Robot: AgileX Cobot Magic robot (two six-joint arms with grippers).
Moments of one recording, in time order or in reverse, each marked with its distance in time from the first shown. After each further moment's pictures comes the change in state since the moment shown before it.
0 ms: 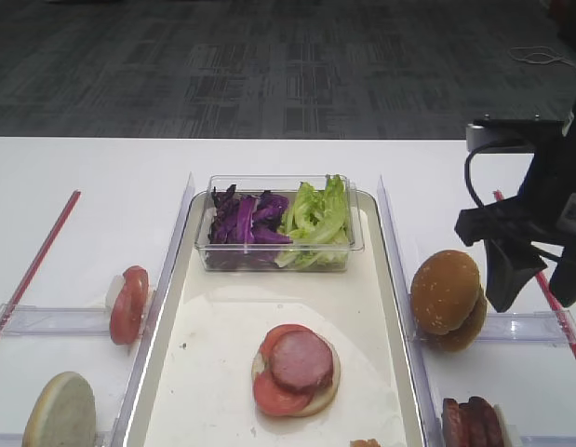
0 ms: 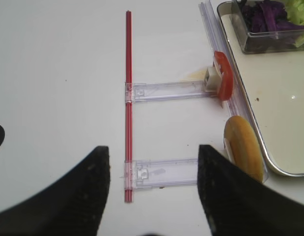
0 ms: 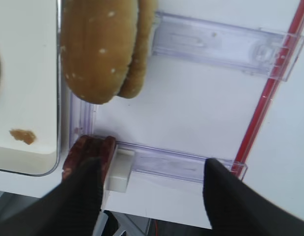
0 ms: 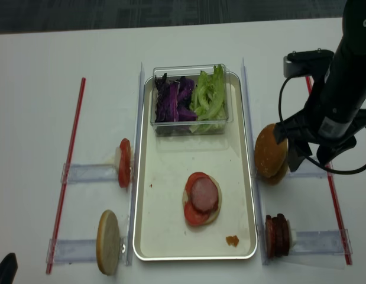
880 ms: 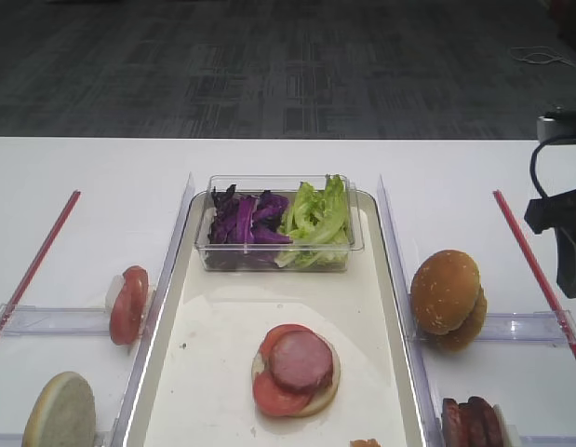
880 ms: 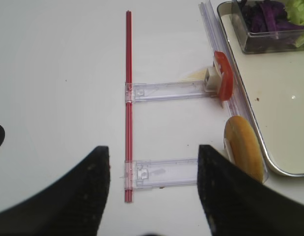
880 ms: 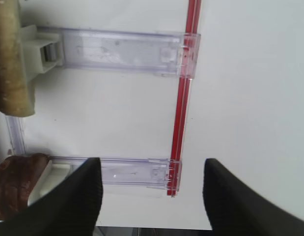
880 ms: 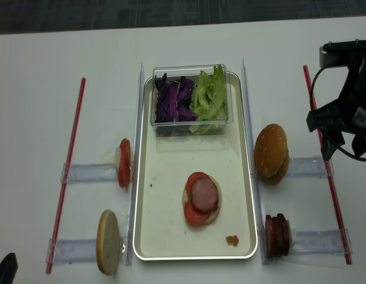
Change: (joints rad) left arm 0.000 0.000 0.000 0.000 0.000 0.000; right arm -0.180 0.000 0.000 -0.100 0.000 -0.028
